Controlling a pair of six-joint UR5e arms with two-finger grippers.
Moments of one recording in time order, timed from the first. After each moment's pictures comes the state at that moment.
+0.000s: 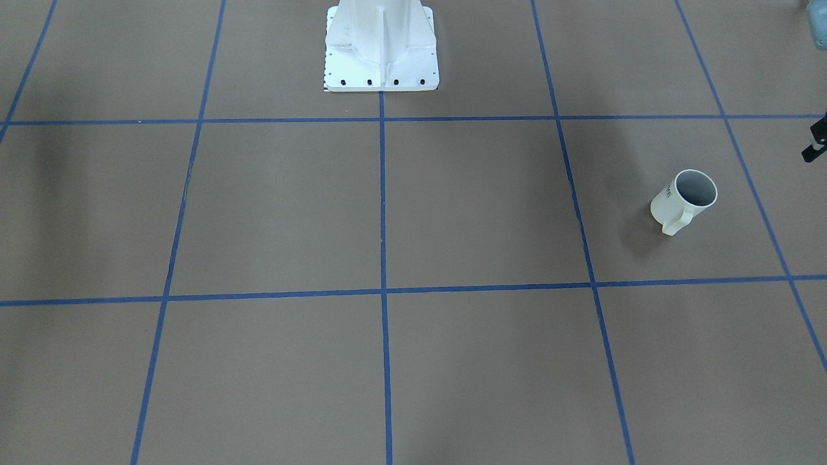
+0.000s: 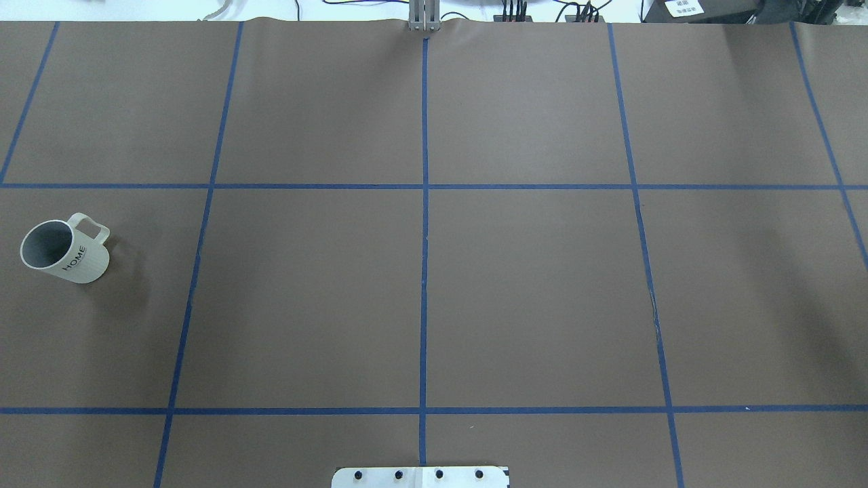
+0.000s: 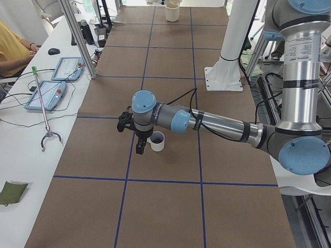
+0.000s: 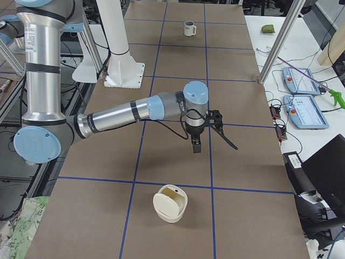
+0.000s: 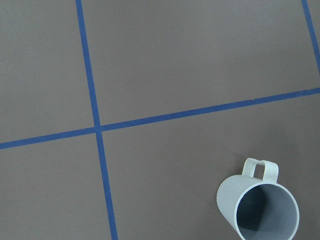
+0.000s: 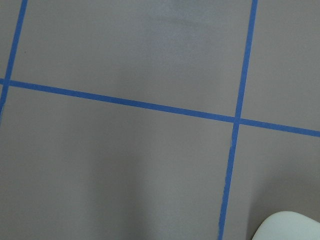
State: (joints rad) left arm -1.45 -1.52 -1.84 -1.67 -2.38 -0.13; right arm 1.45 -1.62 1.93 -1.66 2.31 0.09
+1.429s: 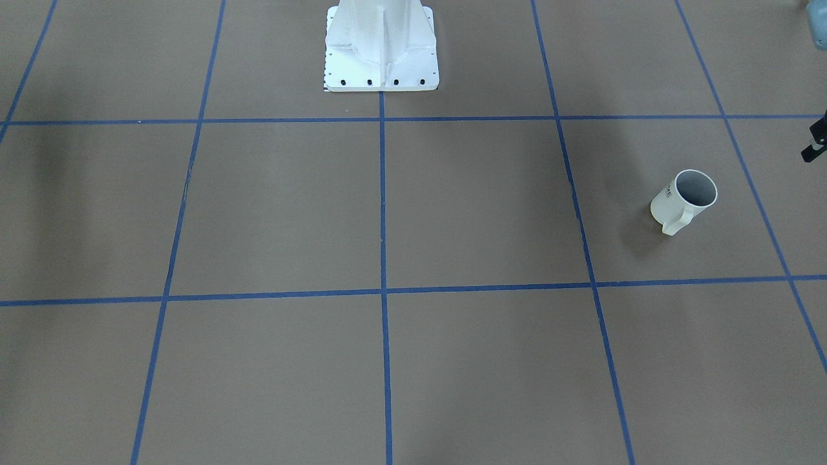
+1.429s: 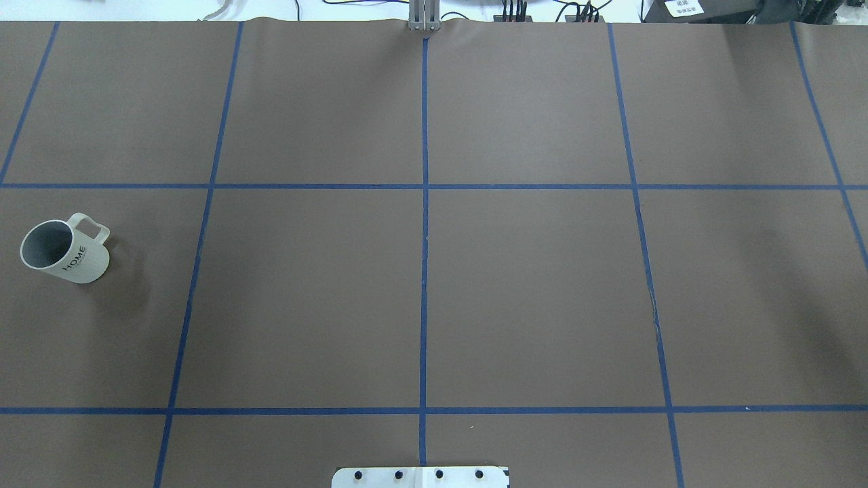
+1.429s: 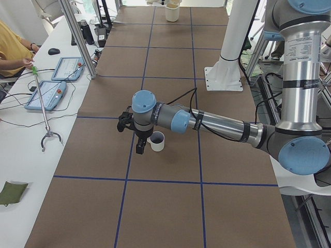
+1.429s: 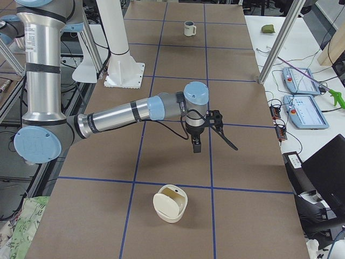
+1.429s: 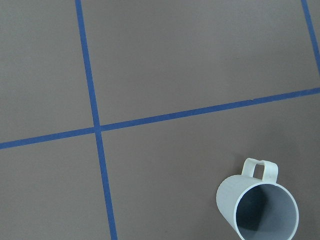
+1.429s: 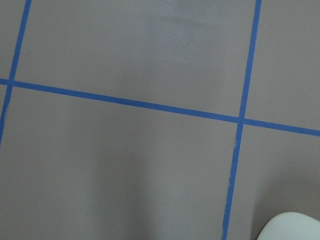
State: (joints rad) left arm -1.45 -1.52 -1.84 -1.67 -2.38 -0.13; right arm 1.45 -1.62 1.93 -1.66 2.32 0.09
